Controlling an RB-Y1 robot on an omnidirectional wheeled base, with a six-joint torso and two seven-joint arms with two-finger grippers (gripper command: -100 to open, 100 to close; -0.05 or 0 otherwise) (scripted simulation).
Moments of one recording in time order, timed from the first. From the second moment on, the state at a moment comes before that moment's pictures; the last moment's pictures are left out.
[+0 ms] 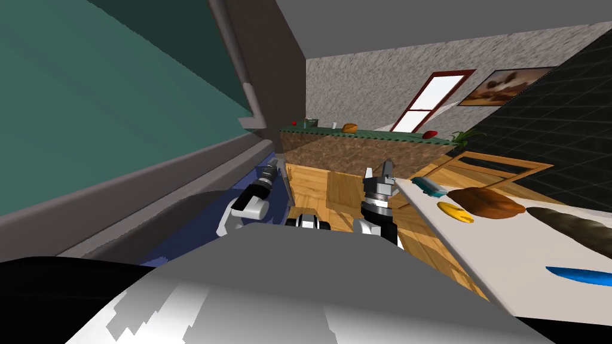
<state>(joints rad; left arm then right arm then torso) 0.34 0.14 -0.10 -2.40 -0.01 0.46 -0.10 0.52 -0.01 0.01 -2.25 -0.06 -0.47 0.07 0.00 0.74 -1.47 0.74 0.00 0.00</state>
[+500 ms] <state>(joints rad) 0.34 0.19 -0.19 -2.43 0.02 0.47 -0.11 0.52 -0.01 0.01 -2.25 -0.06 -0.47 0.07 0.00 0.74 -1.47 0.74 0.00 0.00</state>
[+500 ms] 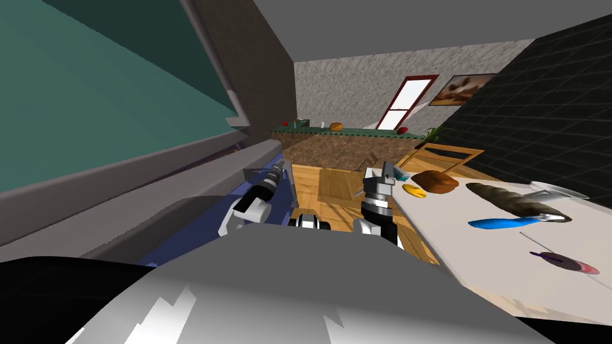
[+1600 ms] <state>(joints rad) 0.38 0.32 -0.37 -2.49 0.09 0.44 -0.14 0.52 -0.01 0.01 -2.25 -0.06 -0.47 0.07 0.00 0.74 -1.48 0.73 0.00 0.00</state>
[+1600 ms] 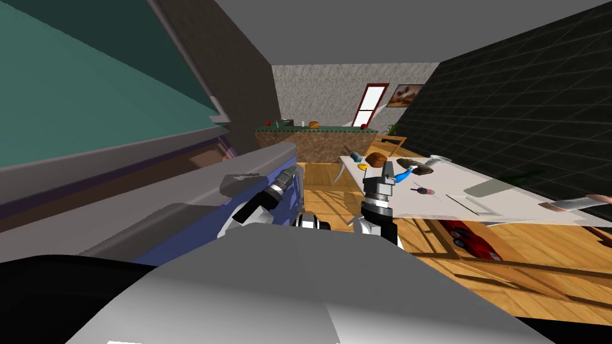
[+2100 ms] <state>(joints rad) 0.39 0.37 -0.44 -2.51 0.11 0.41 -0.15 0.52 -0.01 0.01 -2.25 -0.06 -0.47 0.07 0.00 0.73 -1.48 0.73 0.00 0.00</state>
